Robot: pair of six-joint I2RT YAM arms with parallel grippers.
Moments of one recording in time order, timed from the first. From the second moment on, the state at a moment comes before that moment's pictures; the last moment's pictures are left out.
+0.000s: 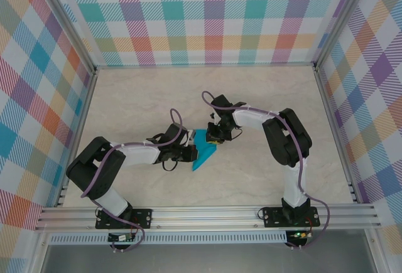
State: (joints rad) left arm -0.65 1.61 0.68 -0.03 0.29 -0.52; right arm 0.61 2.03 1.34 -0.62 -0.40 0.61
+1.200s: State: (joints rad) left arm -0.65 1.68 0.65 0.19 0.33 -0.65; right arm 0.59 1.54 0.93 -0.46 -0.32 0.80
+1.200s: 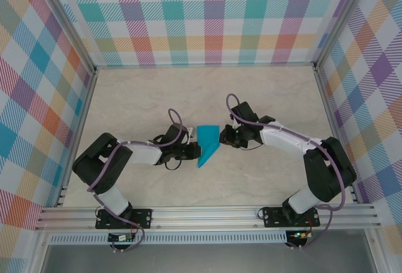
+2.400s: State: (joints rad) left arm -0.64 1.72 0.67 0.23 0.37 -0.68; right arm 0.80 1.69 0.76 0.02 -0.46 1.12
